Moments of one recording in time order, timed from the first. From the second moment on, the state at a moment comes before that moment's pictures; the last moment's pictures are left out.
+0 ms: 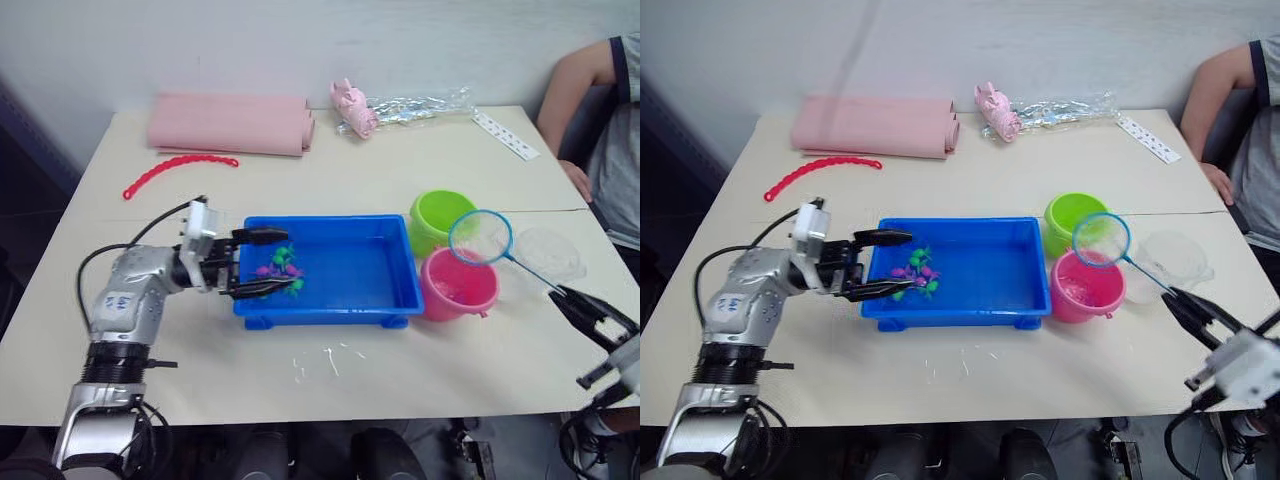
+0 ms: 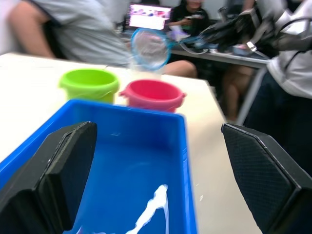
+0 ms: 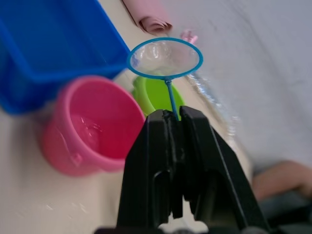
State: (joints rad) left arm -0.50 0.57 0.11 0.14 -0.54 0.25 -1.28; right arm 0.49 -0.87 -0.59 -0.33 0.42 -0.44 0.69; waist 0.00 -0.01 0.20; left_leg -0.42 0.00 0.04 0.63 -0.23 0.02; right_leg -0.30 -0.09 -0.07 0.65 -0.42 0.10
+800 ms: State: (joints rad) left arm -0.18 0.73 0.33 0.01 -0.56 0.25 -1.17; right arm -0.56 -0.78 0.27 -0.21 0.53 0.48 0.85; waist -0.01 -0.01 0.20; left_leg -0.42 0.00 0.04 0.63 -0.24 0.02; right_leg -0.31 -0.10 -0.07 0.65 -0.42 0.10
